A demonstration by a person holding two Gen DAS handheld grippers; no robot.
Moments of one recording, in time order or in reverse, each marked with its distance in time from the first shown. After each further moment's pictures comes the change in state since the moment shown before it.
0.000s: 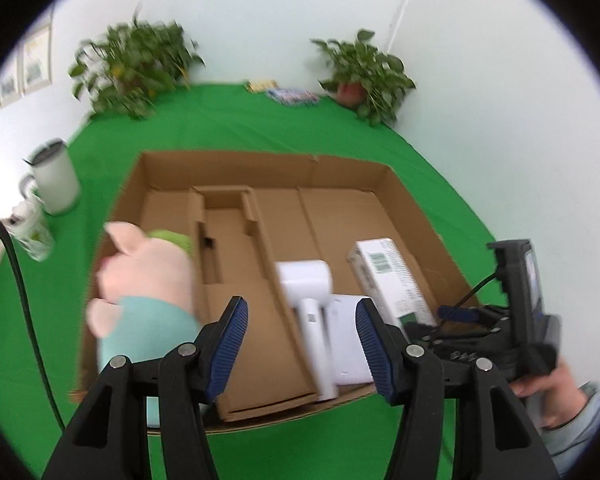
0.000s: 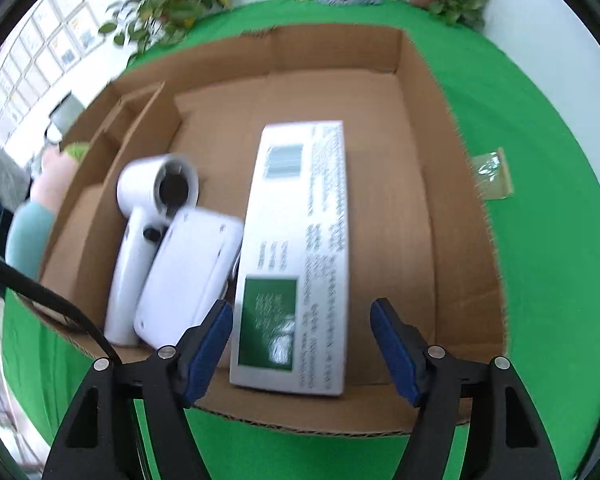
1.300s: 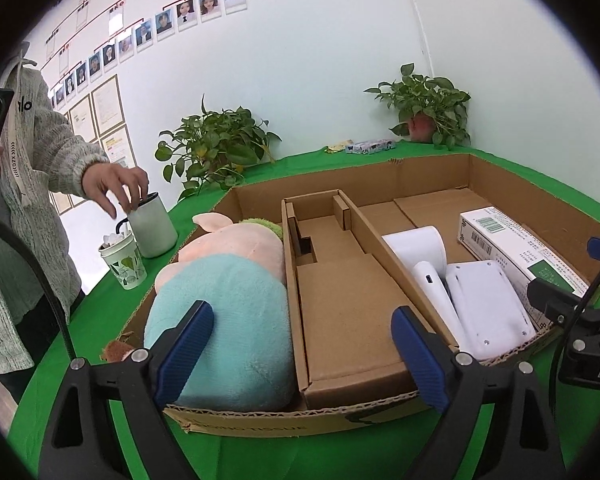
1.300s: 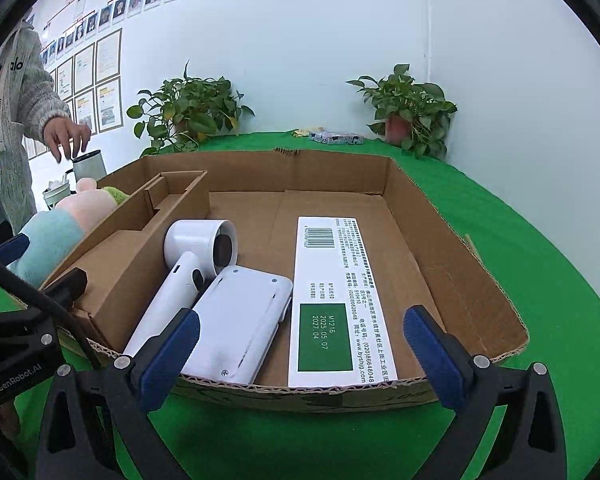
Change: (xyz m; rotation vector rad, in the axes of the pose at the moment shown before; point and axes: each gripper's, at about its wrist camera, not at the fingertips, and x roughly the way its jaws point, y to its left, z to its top) left arm 0.047 0.004 -0.100 0.176 -0.302 0.421; right arm -0.004 0.051 -0.070 -0.083 -0.580 -0.142
